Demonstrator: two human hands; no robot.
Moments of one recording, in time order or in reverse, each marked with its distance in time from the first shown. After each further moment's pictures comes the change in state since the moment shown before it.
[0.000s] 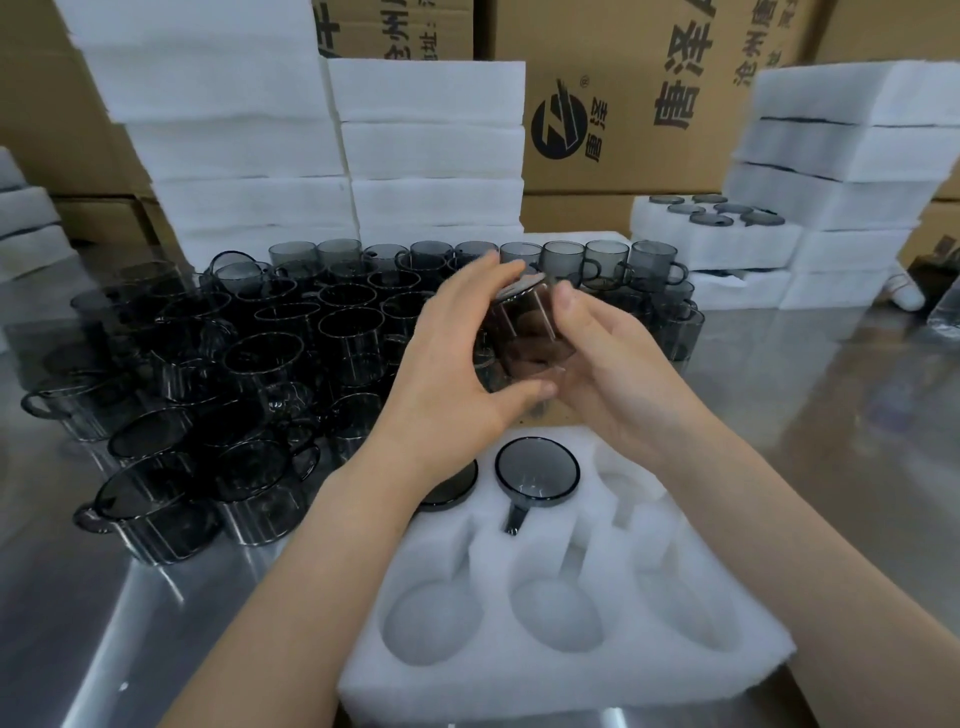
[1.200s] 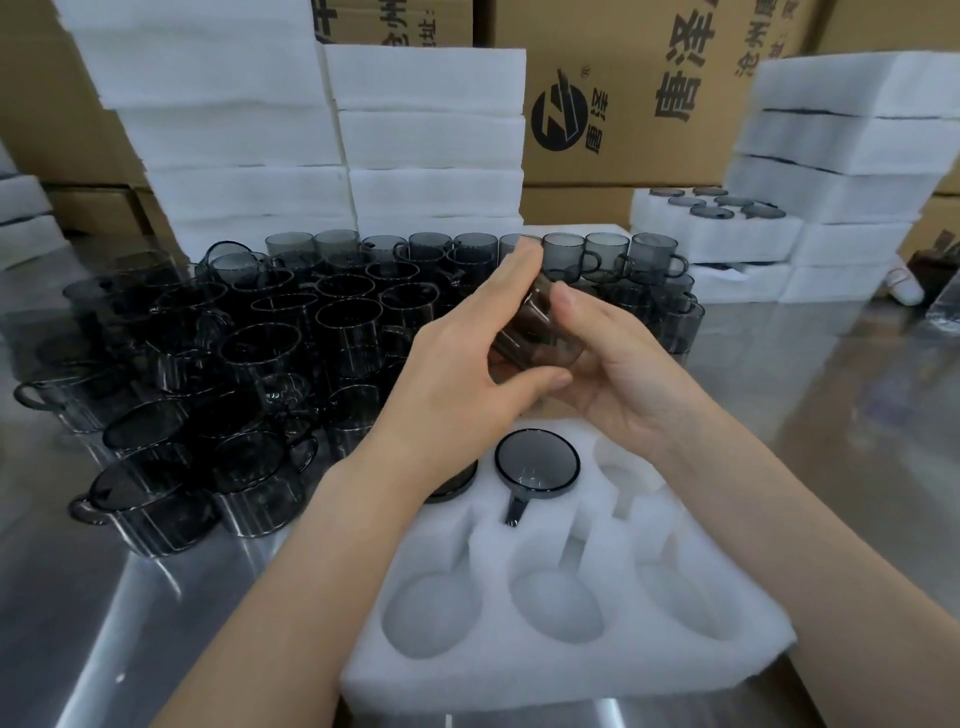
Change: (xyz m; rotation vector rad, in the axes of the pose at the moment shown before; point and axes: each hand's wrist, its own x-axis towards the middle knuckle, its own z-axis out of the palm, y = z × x) left_hand -0.003 0.006 0.003 -0.048 -0.018 0.034; right_hand 0.003 0.005 -0.010 0.069 -0.028 0.100
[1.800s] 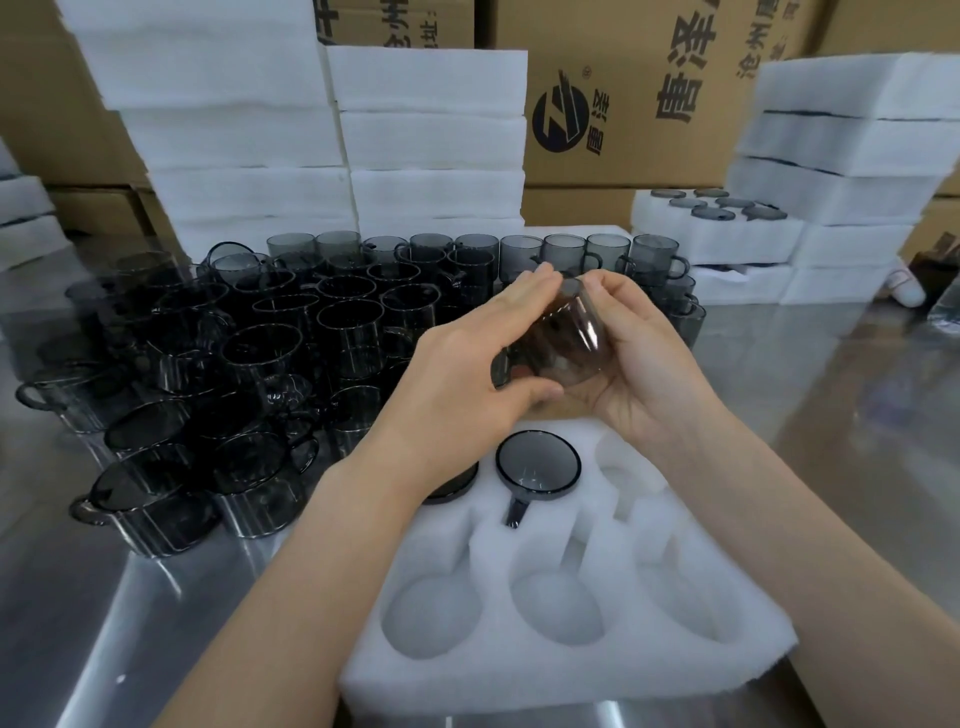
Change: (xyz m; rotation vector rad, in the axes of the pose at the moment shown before) left_hand 0.001 -0.003 0.000 0.019 -0.059 0.073; right_hand 0.002 -0.003 -0.001 0.179 0.291 -0.058
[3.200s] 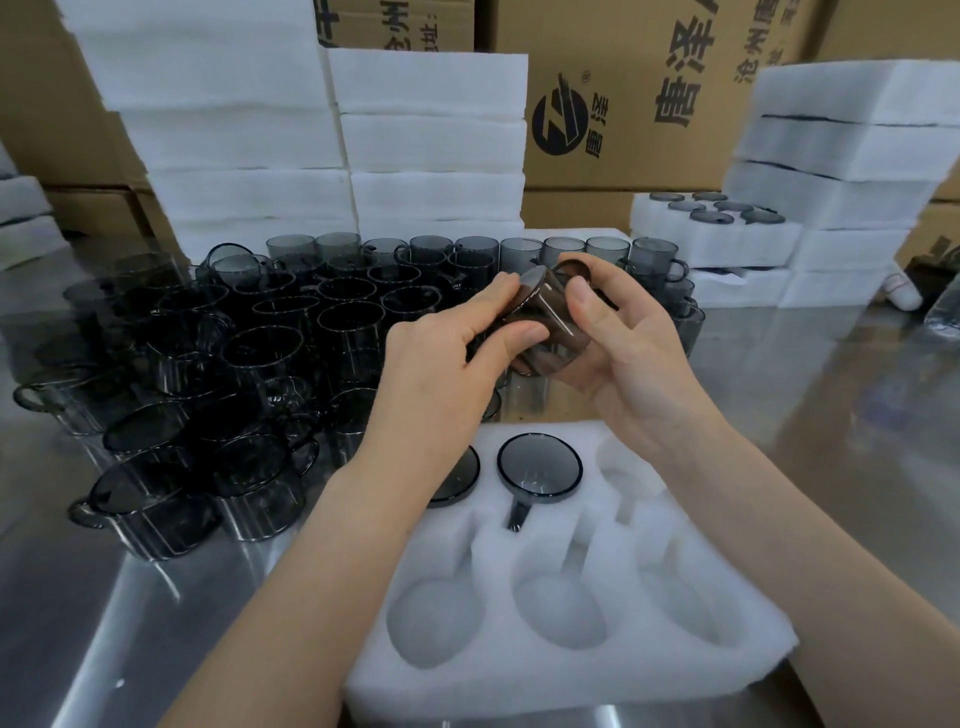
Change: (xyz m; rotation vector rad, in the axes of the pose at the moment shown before) left_hand 0.002 0.001 -0.001 -0.069 0.251 -0.203; right_hand -0.004 0.002 0.001 -0.179 -0.119 -0.156
